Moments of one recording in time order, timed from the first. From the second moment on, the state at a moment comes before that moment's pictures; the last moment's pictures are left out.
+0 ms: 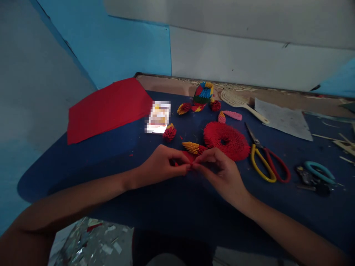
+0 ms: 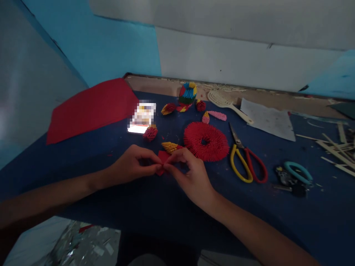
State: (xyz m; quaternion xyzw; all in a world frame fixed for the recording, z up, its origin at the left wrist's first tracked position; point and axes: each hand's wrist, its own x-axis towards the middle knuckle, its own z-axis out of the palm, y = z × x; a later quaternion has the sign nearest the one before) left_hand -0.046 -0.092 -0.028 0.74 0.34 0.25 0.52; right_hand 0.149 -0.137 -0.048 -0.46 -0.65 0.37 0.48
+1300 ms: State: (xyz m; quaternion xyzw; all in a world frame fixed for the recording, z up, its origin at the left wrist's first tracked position) left_hand -0.042 -0.096 -0.025 0.68 0.36 0.29 0.56; right_hand 0.156 -0.130 -0.039 -0.40 -0.80 0.18 0.41
